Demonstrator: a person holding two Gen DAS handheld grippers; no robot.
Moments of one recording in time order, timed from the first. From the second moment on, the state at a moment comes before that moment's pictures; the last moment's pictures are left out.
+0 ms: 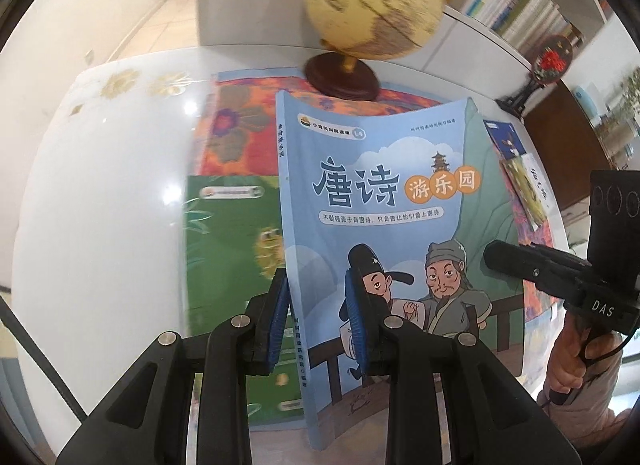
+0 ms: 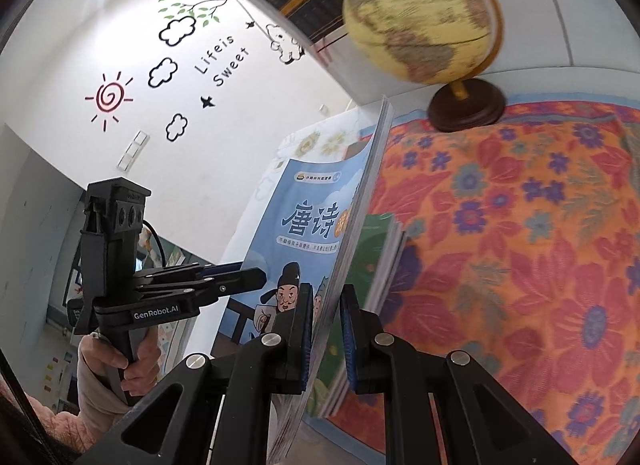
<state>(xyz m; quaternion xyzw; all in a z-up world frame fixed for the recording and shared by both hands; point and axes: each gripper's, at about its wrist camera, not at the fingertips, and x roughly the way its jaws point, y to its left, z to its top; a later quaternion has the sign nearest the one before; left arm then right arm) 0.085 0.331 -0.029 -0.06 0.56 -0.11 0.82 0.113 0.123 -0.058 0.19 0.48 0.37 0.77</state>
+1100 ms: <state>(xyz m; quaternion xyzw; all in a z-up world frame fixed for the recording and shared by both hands) 0.081 0.404 -0.095 -0.16 0.60 -0.05 0.78 0.130 0.176 -0.140 0.20 0.57 0.34 0.72</state>
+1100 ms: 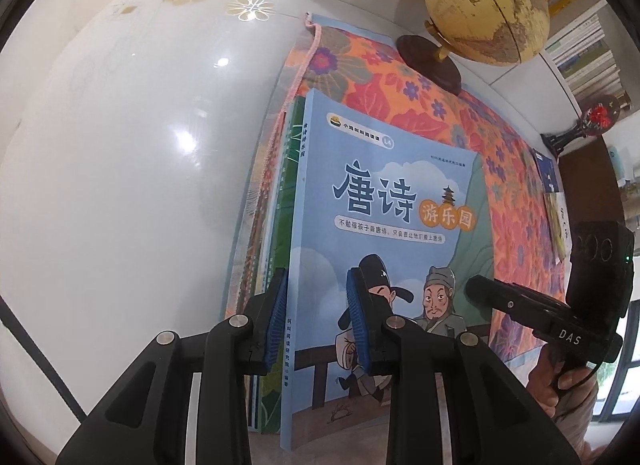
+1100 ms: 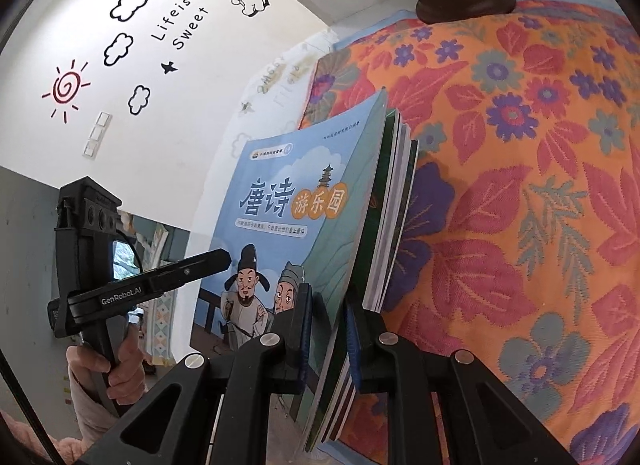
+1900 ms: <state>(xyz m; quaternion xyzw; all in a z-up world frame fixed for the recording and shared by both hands) 0.090 0.354 -0.060 -0.09 0.57 0.01 0.81 0.126 0.104 -0.130 0.24 0.56 0.32 0.72</state>
